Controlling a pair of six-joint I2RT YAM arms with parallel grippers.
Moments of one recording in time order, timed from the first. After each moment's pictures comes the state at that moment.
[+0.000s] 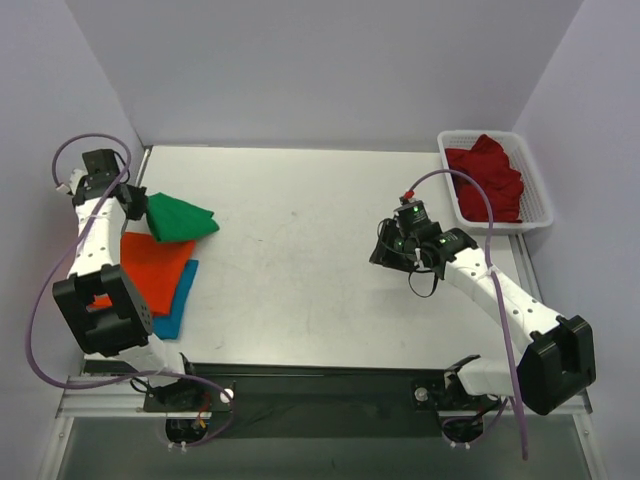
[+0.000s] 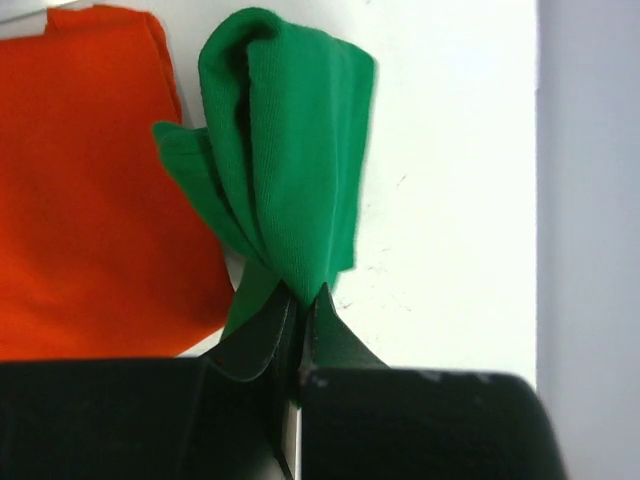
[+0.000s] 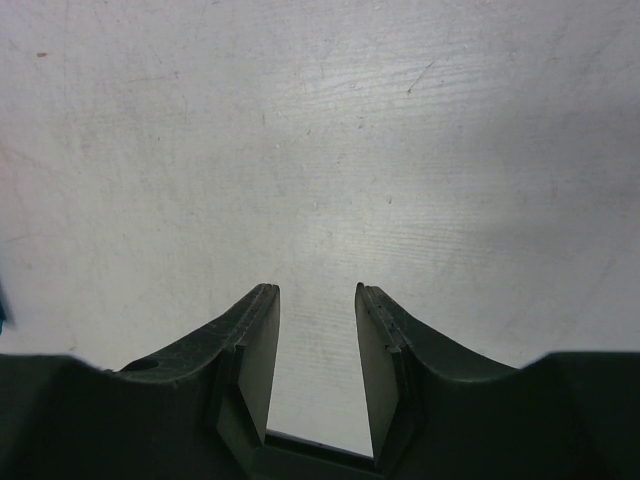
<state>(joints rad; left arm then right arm) 0.31 1.65 1.43 -0.65 -0.13 -1.00 0.49 1.28 0.97 -0.61 0.02 0.65</state>
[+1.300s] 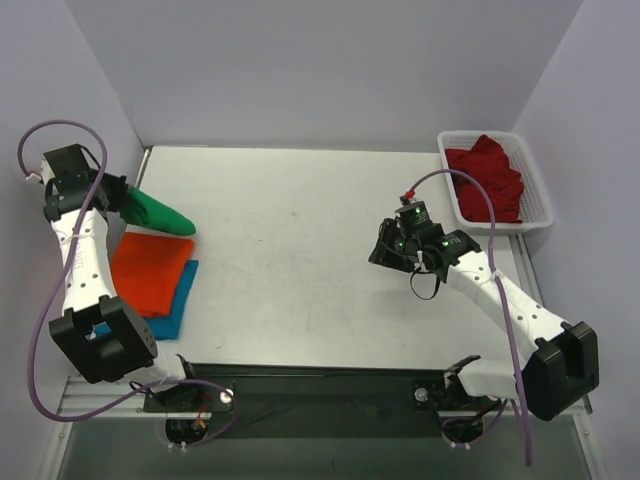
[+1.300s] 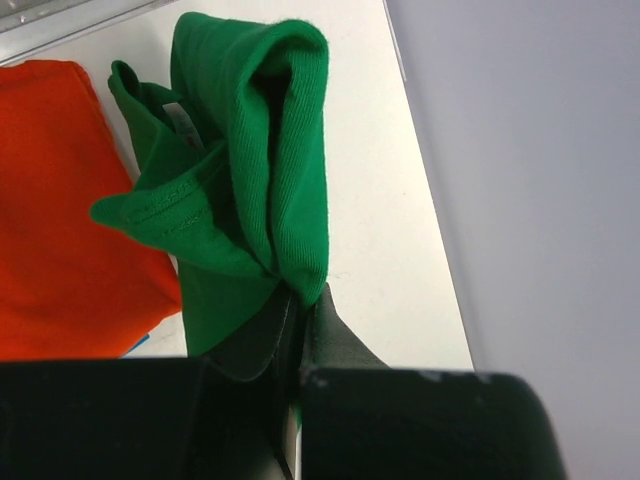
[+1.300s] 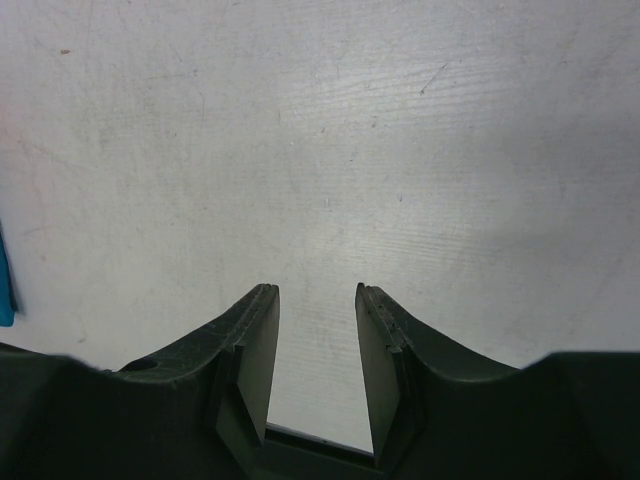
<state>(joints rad) 0.41 1.48 1.46 -0.63 0.05 -0.93 0.50 1.25 0.97 -0.61 0.01 0.65</state>
